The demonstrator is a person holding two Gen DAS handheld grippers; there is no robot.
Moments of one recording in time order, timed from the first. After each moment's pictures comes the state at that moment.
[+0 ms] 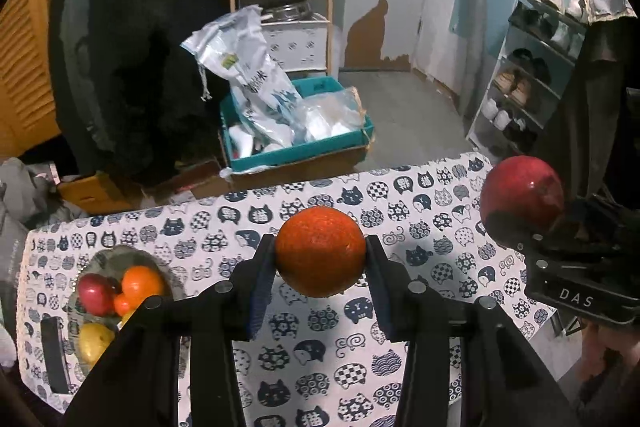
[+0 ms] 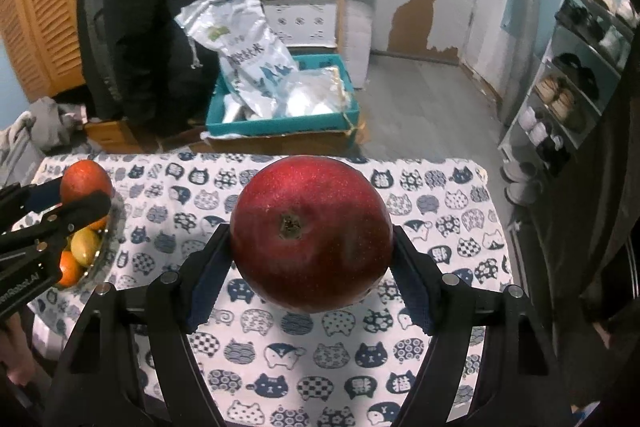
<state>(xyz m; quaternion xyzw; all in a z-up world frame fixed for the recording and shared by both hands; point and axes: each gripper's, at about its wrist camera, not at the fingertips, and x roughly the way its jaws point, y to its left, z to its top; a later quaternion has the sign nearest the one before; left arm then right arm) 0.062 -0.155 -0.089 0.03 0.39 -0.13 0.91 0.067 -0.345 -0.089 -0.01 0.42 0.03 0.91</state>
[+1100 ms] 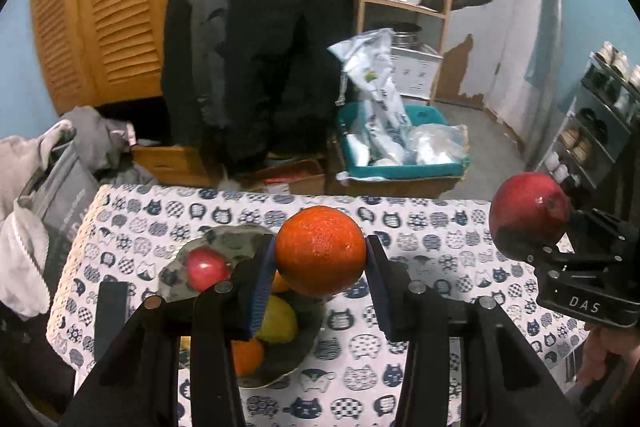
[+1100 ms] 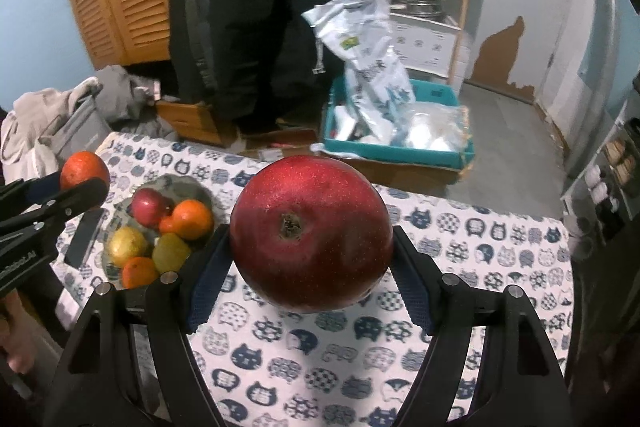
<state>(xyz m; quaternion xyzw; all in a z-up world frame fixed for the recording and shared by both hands) 0.046 0.011 -0.071 -0.03 0.38 0.00 0.93 0.092 -0.193 -0.076 -0.05 0.42 0.16 0.89</state>
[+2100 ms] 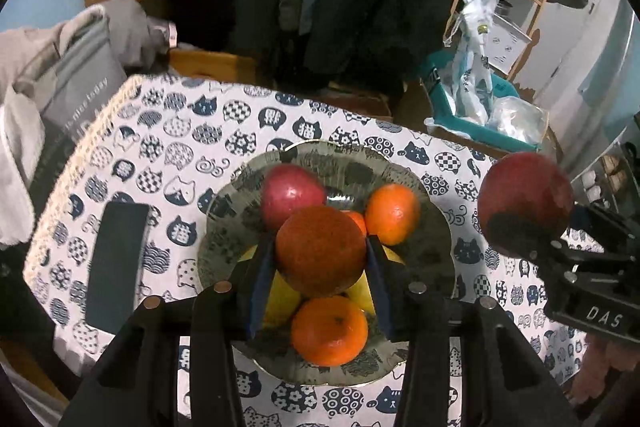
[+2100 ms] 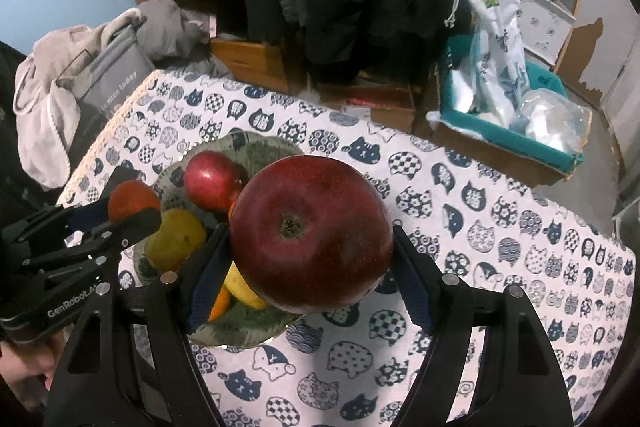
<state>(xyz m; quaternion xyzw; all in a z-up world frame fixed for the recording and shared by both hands) 0.070 0.135 -0.181 -0.12 0.47 0.05 0.87 0.132 -0.043 -0.158 -0.08 0.49 0.24 0.83</state>
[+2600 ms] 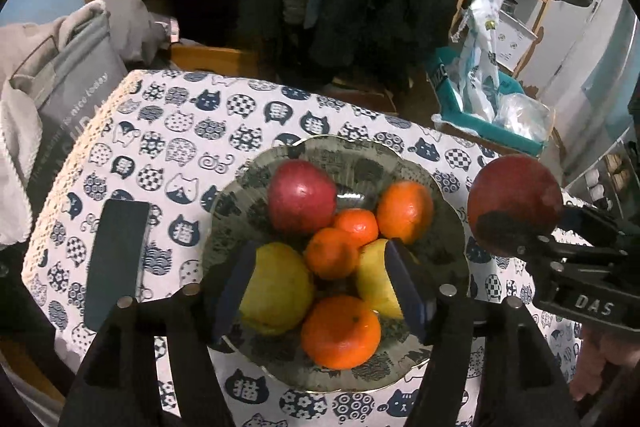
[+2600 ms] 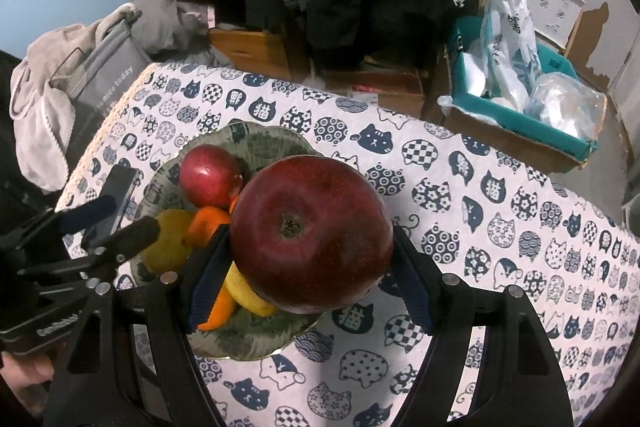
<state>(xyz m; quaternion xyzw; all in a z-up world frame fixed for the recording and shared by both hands) 0.071 0.145 -0.186 -0.11 0.47 0.06 0.87 0.143 -0.034 -0.176 -0.06 0.51 0.25 0.82</state>
